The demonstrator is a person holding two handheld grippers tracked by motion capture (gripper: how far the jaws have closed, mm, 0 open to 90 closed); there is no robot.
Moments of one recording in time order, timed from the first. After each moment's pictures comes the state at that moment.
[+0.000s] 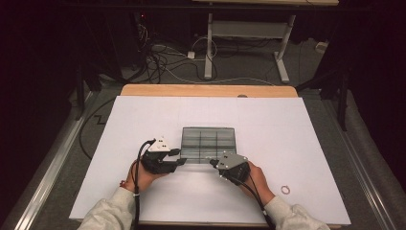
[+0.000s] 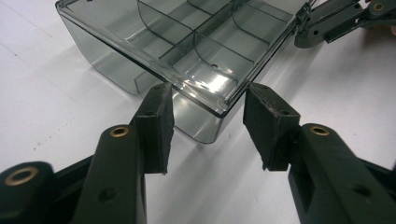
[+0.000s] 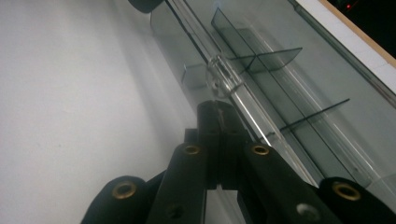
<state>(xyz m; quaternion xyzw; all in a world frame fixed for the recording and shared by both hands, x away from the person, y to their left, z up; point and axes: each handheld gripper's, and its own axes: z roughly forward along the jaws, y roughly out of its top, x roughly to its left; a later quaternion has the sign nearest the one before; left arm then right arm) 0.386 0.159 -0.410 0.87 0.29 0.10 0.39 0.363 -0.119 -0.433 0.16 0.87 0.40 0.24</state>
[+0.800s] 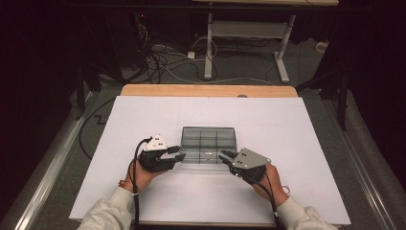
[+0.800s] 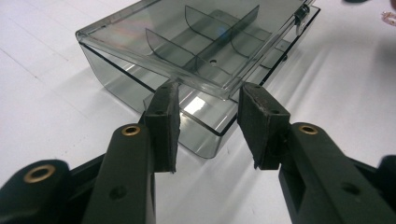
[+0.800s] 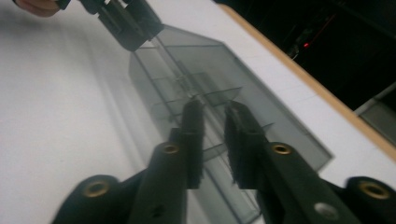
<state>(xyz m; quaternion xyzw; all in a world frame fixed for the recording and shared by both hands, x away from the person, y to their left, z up) 0.383 0.164 -0.400 0.85 0.28 0.12 0.42 0.347 -0.153 -0.398 0.17 0.82 0.46 0.29</state>
